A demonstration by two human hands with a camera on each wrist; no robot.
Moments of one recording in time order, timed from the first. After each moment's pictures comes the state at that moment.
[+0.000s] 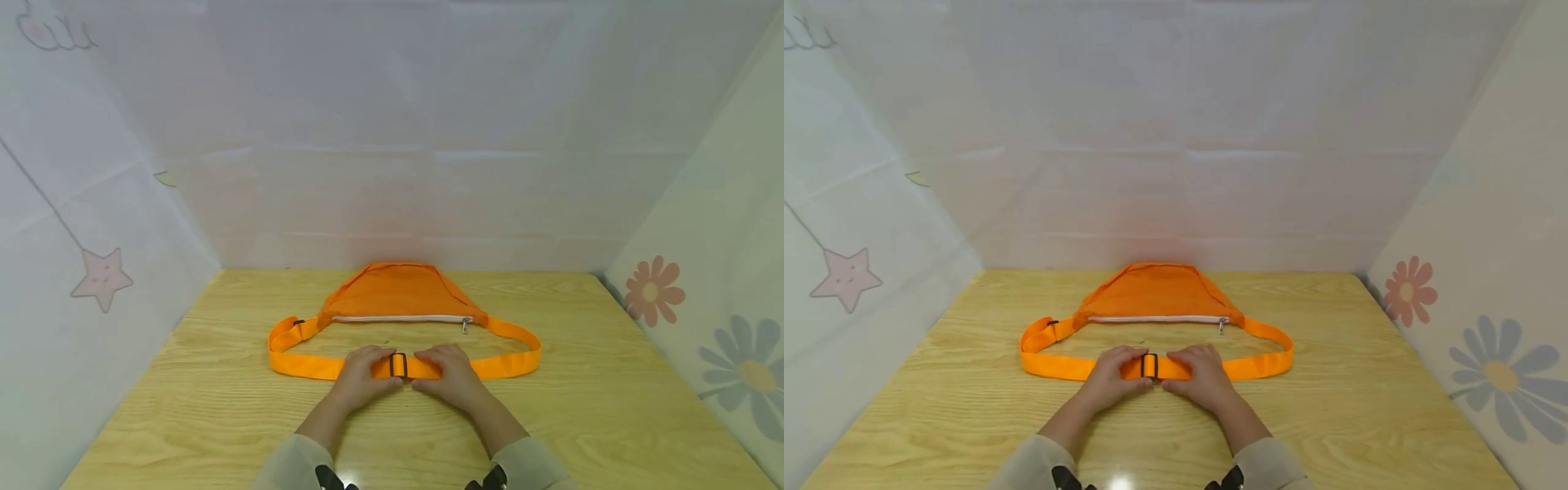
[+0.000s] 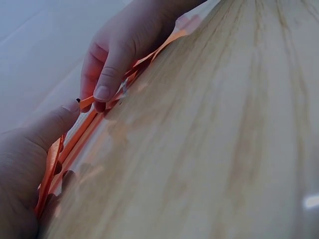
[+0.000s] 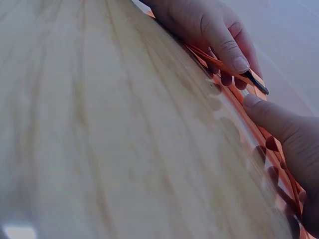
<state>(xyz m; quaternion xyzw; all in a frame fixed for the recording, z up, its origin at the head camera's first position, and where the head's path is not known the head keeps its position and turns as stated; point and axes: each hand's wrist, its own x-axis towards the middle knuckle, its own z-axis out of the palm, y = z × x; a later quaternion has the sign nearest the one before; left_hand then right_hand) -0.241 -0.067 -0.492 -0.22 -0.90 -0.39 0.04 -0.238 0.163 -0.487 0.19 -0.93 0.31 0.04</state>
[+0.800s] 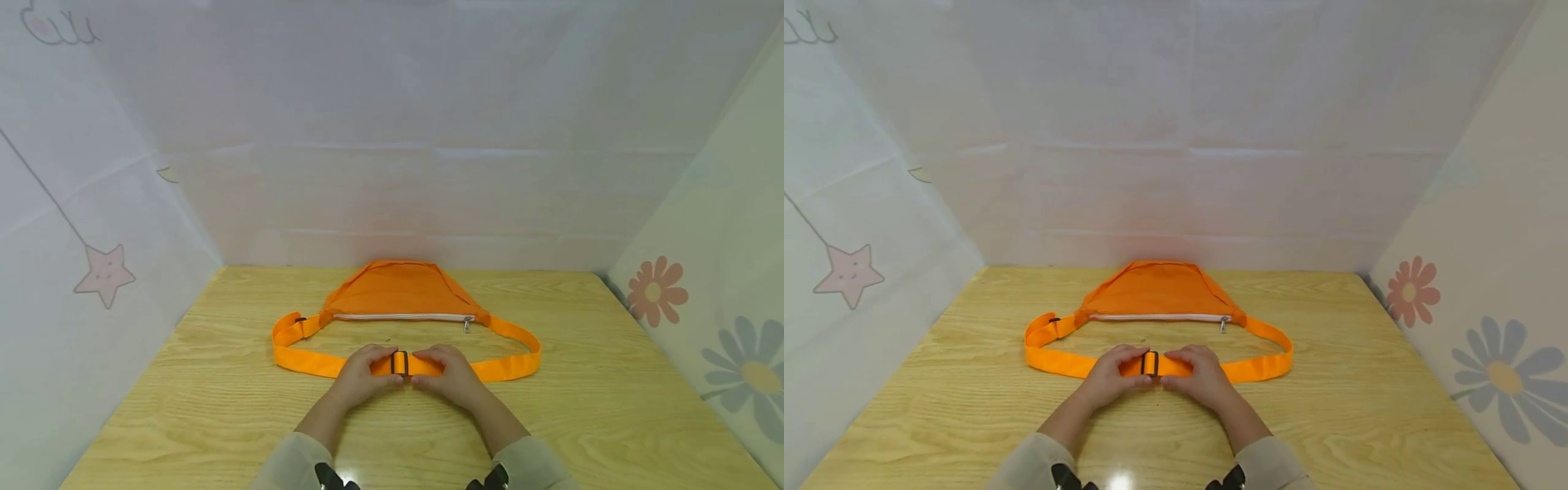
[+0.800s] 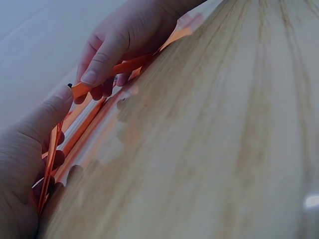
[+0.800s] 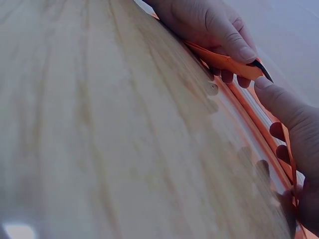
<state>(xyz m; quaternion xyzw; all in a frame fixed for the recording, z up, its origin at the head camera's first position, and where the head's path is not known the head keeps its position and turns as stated) -0.238 -0.069 -0.486 -0.20 -0.87 -0.46 -0.02 -0.234 0.161 -0.482 0.15 -0.90 0.41 -0.02</state>
